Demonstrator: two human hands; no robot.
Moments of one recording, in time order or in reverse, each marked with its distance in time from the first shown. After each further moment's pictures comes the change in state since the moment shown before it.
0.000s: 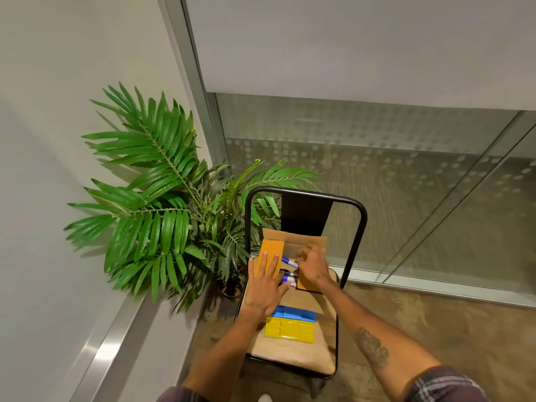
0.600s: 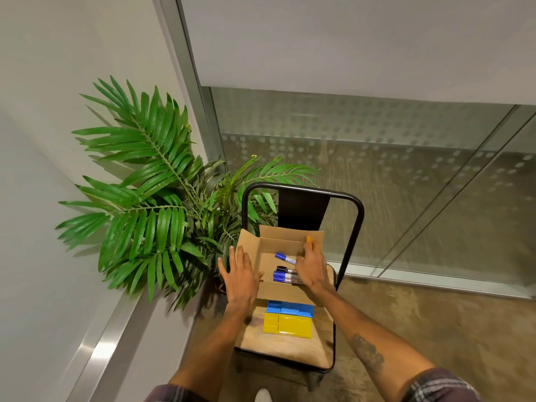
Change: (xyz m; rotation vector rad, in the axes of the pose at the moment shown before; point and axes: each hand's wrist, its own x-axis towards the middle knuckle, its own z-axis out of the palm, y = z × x) left_hand -0.005 -0.034 0.000 -0.119 0.073 -0.411; right_hand -0.021 -0.004 0.008 -0.064 0.121 -0.019
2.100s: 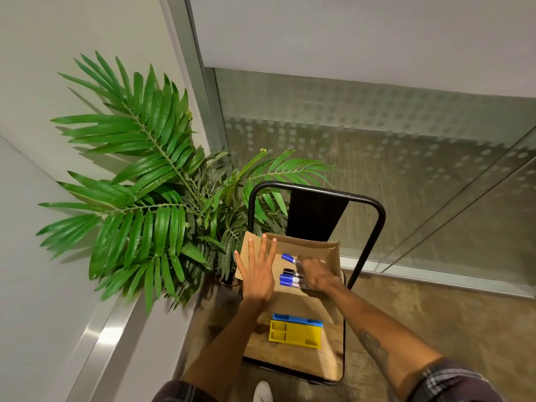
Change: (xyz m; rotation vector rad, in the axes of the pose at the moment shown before) left_hand 0.045 0.014 0.035 -0.082 0.157 0.167; right_hand 0.043 0.000 0.017 -0.482 -0.523 -0.083
